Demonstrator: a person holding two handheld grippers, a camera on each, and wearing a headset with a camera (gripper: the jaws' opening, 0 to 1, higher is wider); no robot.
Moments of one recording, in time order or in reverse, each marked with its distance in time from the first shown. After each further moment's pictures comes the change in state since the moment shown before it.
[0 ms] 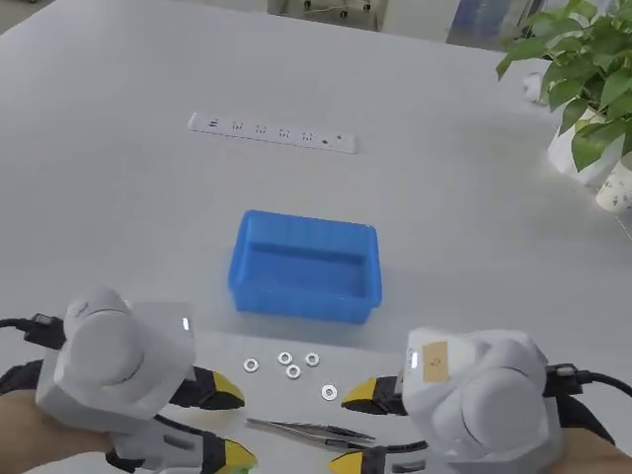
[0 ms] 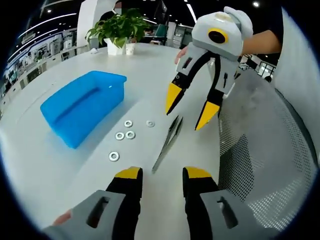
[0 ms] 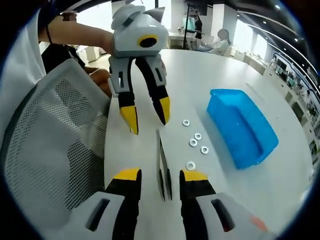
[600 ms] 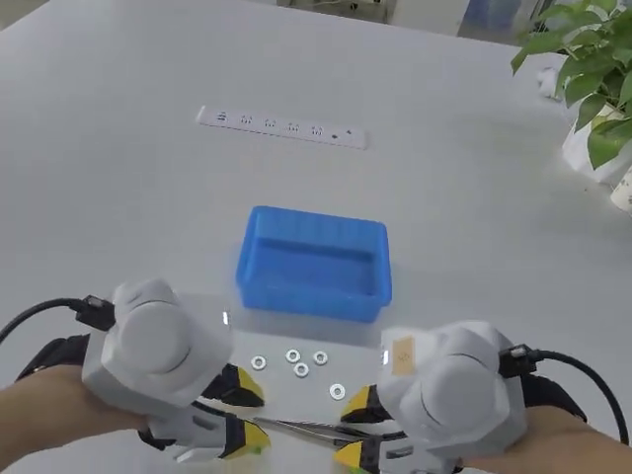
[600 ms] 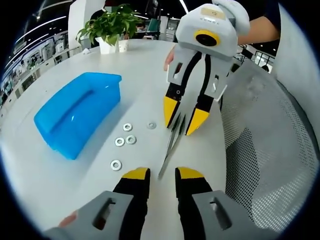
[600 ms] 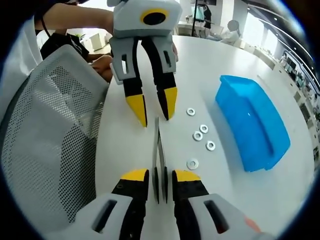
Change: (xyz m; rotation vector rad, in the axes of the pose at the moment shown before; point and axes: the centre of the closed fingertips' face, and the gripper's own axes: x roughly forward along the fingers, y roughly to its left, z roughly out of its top) left arm 0.007 0.006 0.005 0.070 0.044 -0.019; right arm 0.019 -0.004 -0.011 -0.026 0.092 0.060
